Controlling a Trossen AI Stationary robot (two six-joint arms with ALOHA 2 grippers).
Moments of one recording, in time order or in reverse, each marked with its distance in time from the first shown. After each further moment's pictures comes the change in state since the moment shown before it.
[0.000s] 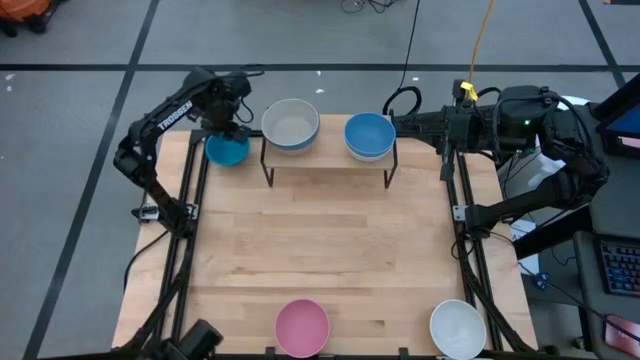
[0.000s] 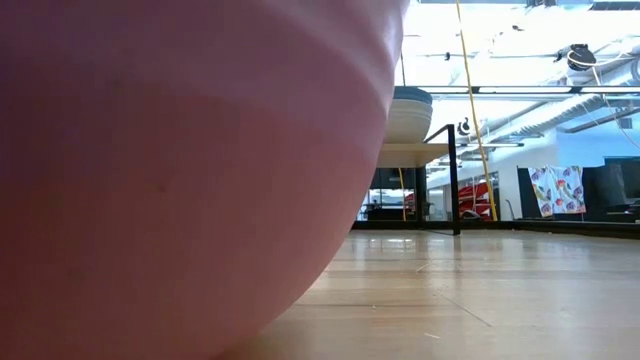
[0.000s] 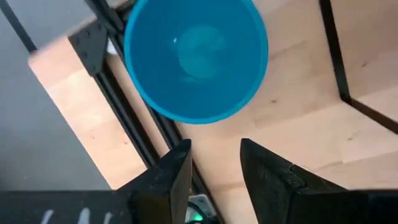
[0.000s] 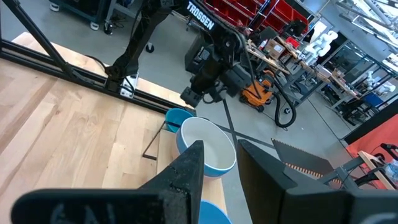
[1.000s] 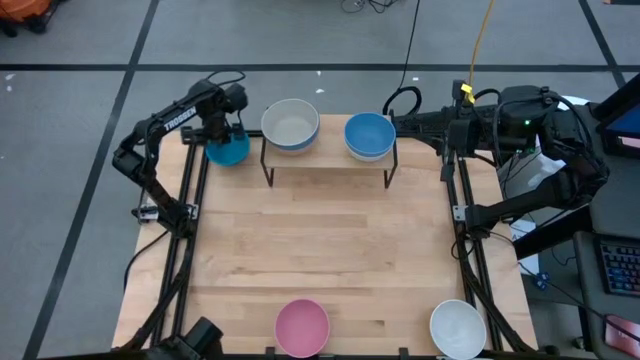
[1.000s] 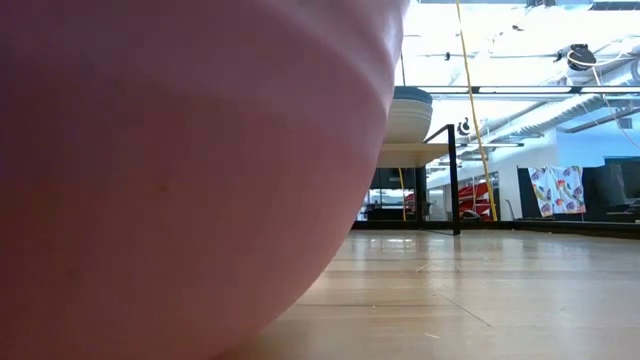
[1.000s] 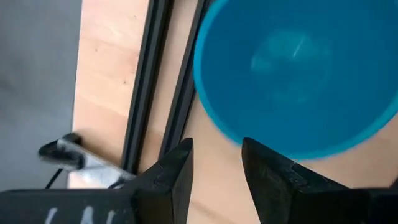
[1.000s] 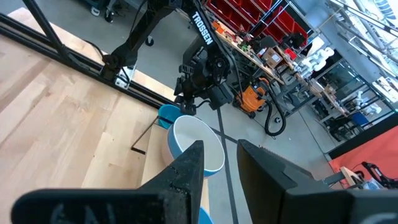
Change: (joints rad) left arm 0.060 0.000 -0.229 0.107 -0.108 -0.662; right arm 0.000 0.000 0.000 0.000 0.000 -0.123
